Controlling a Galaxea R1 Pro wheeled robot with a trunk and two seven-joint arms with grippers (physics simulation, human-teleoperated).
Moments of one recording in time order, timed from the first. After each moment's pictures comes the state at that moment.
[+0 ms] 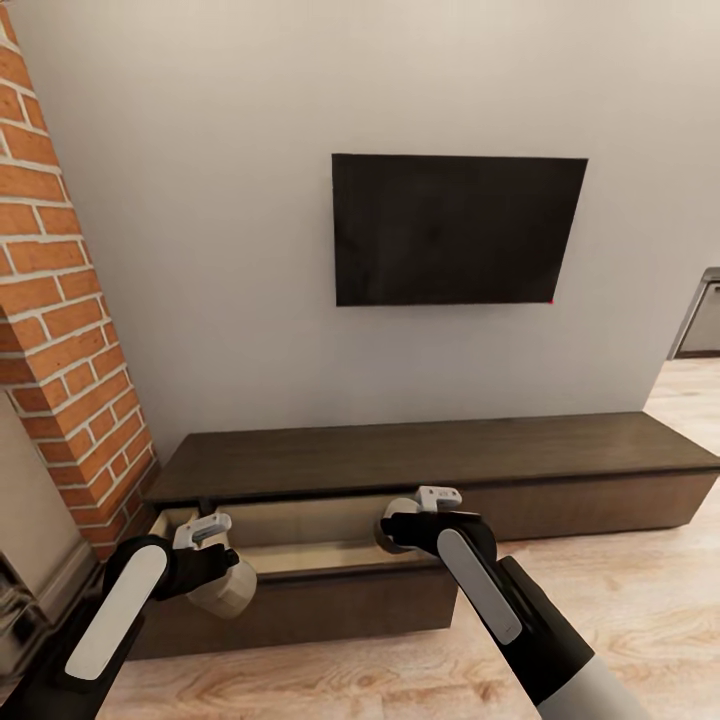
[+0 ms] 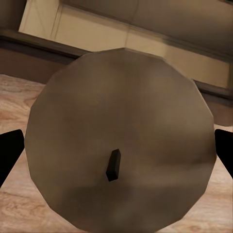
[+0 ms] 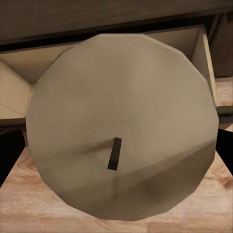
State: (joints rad) left arm -0.35 0.20 -0.12 -1.47 1.06 0.99 0.79; right arm -0.53 -0.02 0.48 -1.32 -0.81 0.80 -0.56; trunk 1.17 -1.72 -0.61
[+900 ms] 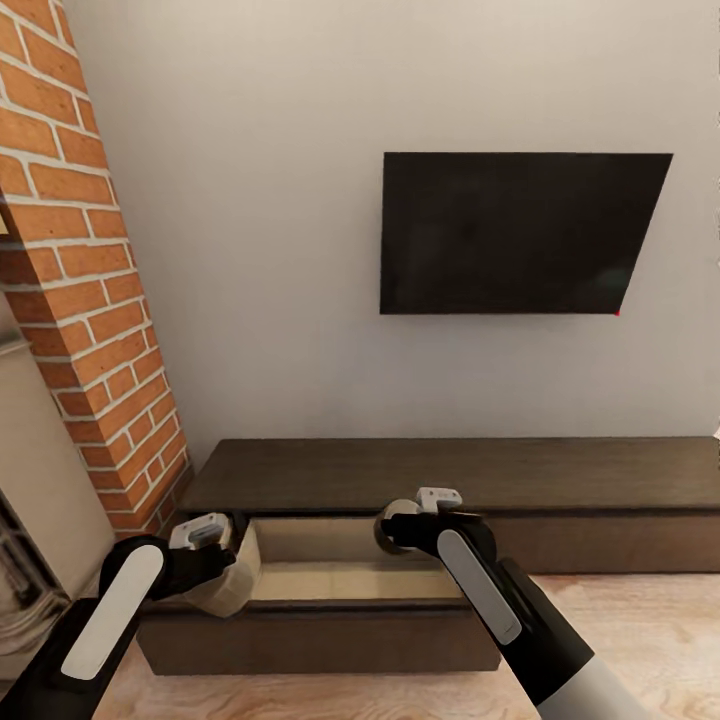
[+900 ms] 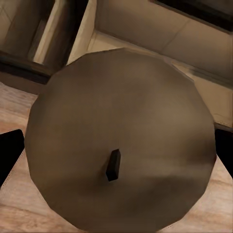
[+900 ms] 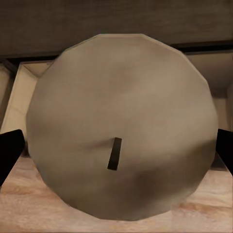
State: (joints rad) left arm -0.35 0.21 -0.11 -1.47 1.05 0.99 0.79; right arm -0.53 -0.02 0.48 -1.31 -0.81 0.79 -0.56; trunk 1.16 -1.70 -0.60
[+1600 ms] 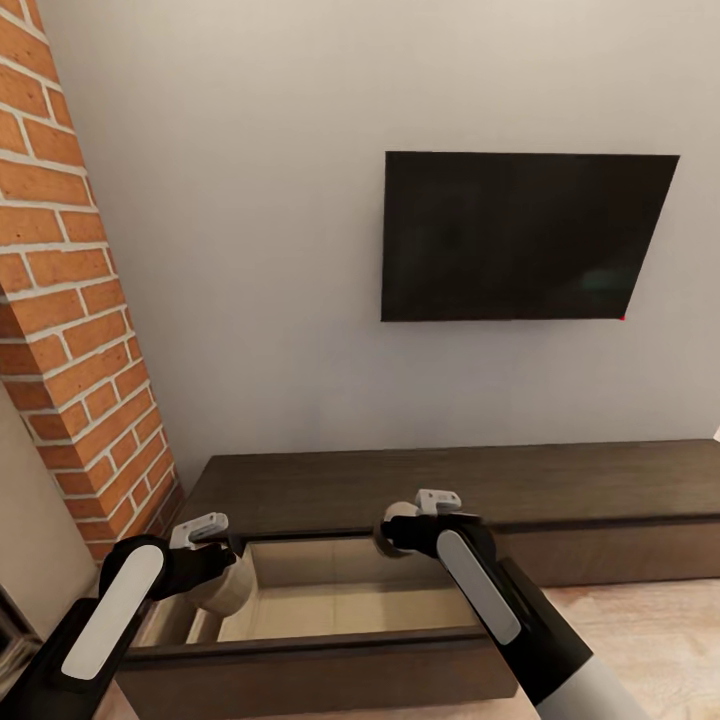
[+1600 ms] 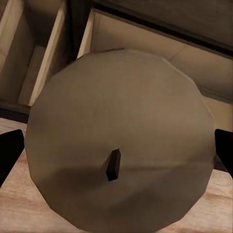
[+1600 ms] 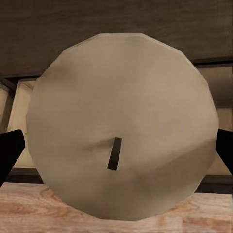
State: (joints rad) left arm -0.35 0.21 -0.11 -1.47 1.06 0.99 0.79; right arm -0.53 -0.02 0.48 -1.30 -0.82 0.80 -0.56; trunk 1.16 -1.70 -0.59
